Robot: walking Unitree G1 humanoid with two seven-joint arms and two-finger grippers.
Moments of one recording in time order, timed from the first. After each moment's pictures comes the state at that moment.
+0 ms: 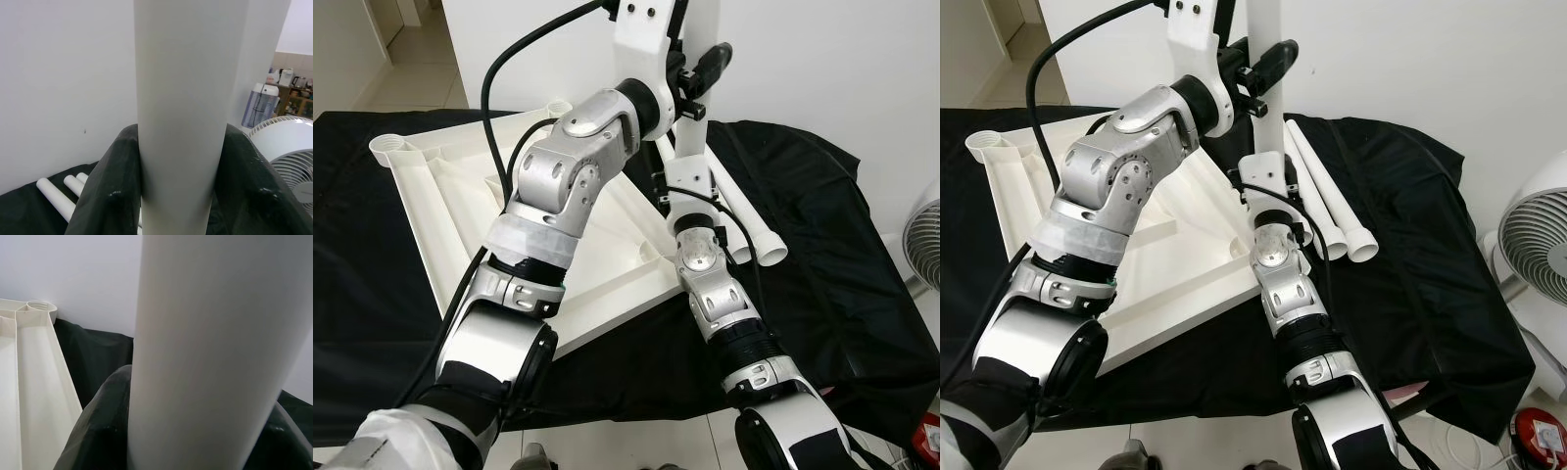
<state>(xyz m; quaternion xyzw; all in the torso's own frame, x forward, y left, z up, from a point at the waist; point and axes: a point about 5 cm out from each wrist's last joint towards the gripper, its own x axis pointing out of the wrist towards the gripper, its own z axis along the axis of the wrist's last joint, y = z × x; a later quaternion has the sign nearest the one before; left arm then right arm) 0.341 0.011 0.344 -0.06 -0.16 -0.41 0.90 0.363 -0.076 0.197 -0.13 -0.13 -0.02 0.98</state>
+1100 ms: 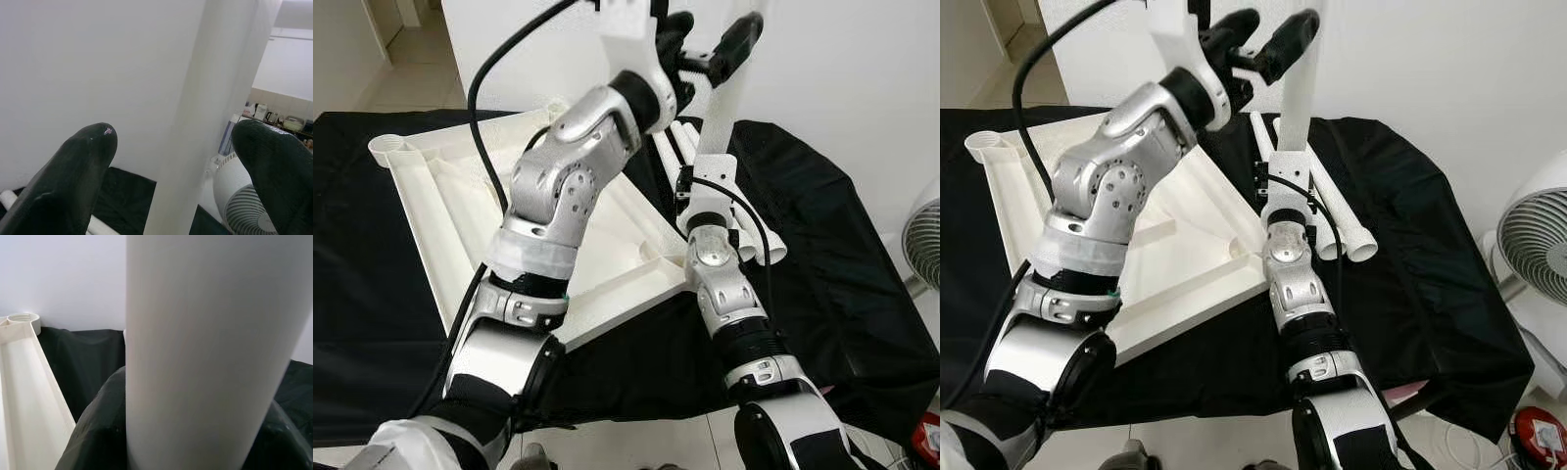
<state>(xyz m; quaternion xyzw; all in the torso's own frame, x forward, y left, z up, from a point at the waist) 0.328 0.022 0.344 -0.14 -0.18 -0.42 0.88 0.367 -0.097 0.197 -0.04 -0.11 -0.06 0.99</state>
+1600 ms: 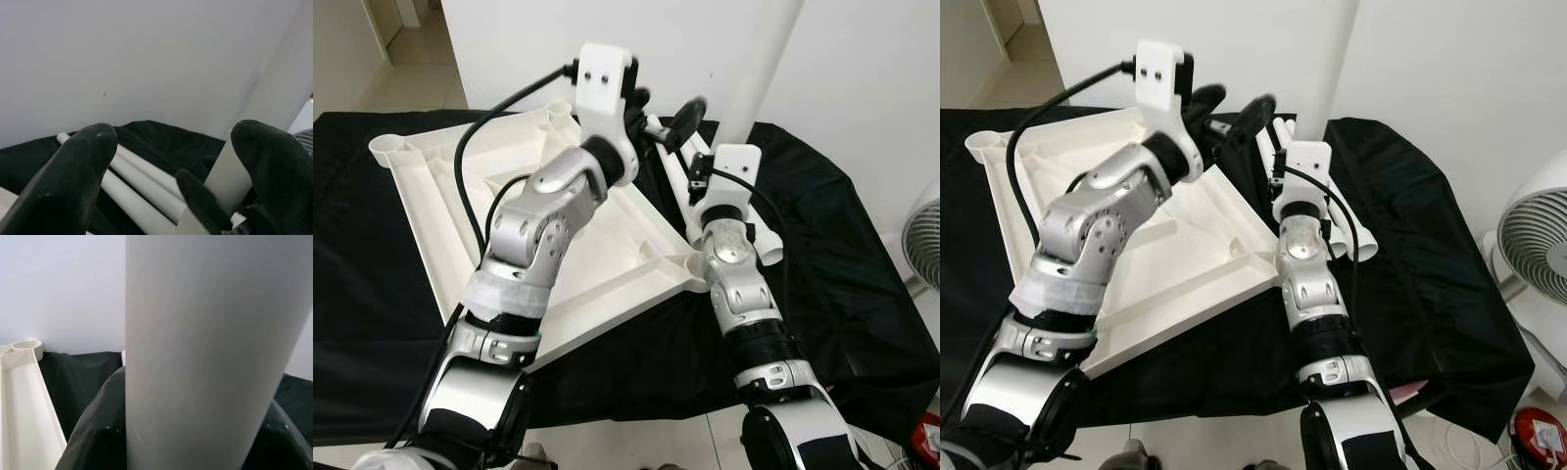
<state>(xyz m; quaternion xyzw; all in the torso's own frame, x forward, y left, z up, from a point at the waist) 0.332 0.046 0.287 -0.08 -0.12 -0.38 0.92 0.360 -0.115 0.209 -0.02 -0.15 -0.05 0.99</state>
